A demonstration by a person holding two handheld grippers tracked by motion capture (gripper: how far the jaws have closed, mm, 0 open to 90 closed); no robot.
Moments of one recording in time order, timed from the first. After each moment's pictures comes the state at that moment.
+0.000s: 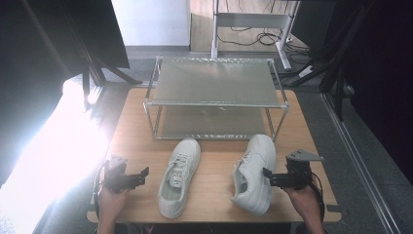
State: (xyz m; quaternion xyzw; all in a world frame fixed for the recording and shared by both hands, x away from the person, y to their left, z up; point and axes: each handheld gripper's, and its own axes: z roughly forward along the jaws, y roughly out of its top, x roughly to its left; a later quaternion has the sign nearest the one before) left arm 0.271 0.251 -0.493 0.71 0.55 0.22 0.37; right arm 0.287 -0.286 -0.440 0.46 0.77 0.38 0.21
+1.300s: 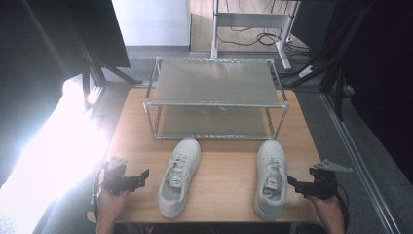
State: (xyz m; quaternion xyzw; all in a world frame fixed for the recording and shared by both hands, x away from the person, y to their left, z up) left arm 0.263 0.248 -0.488 0.72 0.56 0.20 0.37; right arm 0.273 -0.366 -0.470 0.53 0.74 0.37 0.19
